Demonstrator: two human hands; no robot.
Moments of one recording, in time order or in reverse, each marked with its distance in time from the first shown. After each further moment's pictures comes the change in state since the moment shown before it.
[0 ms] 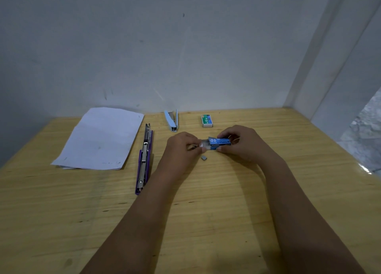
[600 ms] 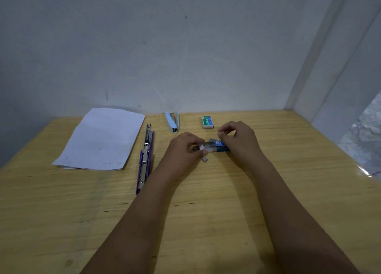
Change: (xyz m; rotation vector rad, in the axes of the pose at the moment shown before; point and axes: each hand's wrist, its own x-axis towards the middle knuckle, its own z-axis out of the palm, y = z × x) left_hand 0.003 -0.004 0.000 -0.055 -0.074 0.038; right_hand 0.008 -0.011 0.020 0.027 0.303 0.043
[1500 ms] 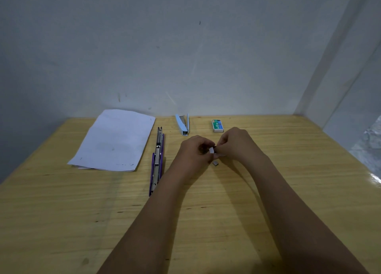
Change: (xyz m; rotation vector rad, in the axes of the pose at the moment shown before) left_hand 0.002 0.001 -0.001 -0.078 -0.006 -0.063; right_hand 0.005 -0.041 0.012 -0.306 -0.299 0.145
